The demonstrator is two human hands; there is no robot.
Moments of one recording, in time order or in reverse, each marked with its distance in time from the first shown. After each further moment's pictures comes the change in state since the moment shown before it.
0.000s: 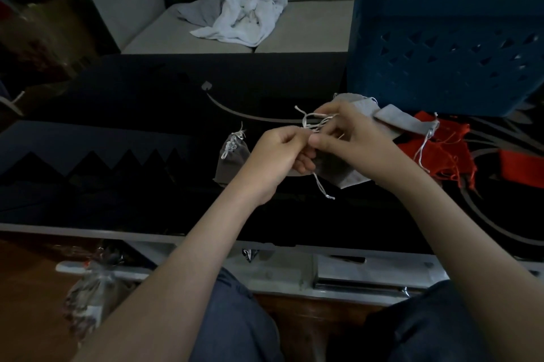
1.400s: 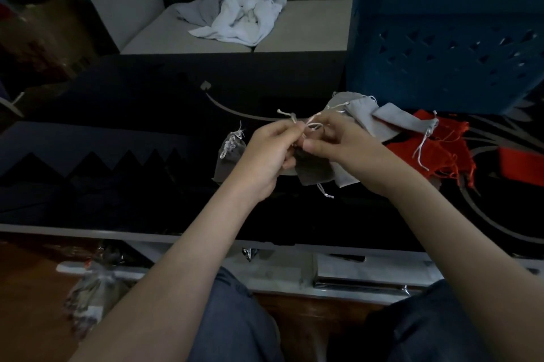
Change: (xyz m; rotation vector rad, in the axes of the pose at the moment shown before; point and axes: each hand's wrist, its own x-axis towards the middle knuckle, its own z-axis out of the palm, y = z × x) left_hand 0.006 0.000 -0.003 -0.184 0.082 -0.050; right_hand 0.002 0.006 0.011 0.295 -0.101 0.128
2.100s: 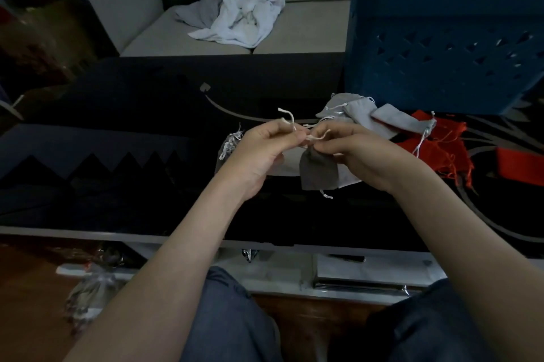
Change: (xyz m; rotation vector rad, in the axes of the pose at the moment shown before) left_hand 0.000 -0.001 -0.015 0.126 -0.055 0.066; right_hand 0.001 -0.001 -0.013 0.068 -0.084 0.160
